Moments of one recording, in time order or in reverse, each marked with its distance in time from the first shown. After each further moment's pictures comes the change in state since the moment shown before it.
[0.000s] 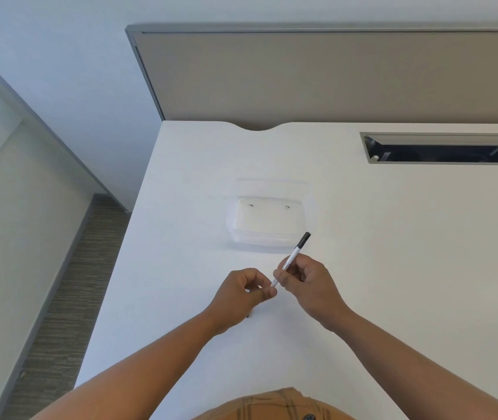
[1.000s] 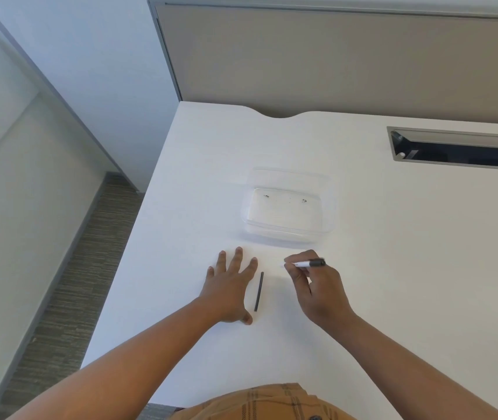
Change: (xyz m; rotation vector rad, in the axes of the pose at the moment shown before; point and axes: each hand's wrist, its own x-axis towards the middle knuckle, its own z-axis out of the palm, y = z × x) left_hand 0.011 -0.035 -0.027 1.106 -0.162 -0.127; right_hand 0.006 0.027 0.011 -0.463 0.067 -0.390
